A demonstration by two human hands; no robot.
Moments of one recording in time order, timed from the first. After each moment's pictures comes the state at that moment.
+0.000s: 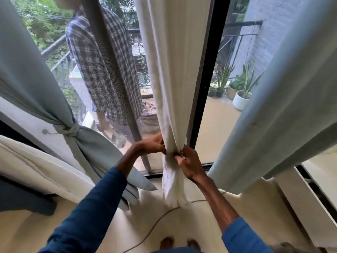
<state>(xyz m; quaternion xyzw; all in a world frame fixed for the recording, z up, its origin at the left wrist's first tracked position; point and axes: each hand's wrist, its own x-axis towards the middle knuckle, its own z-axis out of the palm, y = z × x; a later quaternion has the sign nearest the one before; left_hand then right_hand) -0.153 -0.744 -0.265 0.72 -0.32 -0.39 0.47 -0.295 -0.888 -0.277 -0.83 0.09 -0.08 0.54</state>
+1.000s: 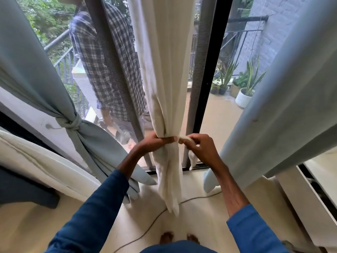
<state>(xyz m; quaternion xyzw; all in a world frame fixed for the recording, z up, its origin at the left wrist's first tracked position) -0.176 -0.746 -0.260 0.75 -0.26 -0.28 0.53 -0.279 -0.944 -0.273 -0.88 0.05 -0.12 0.46</state>
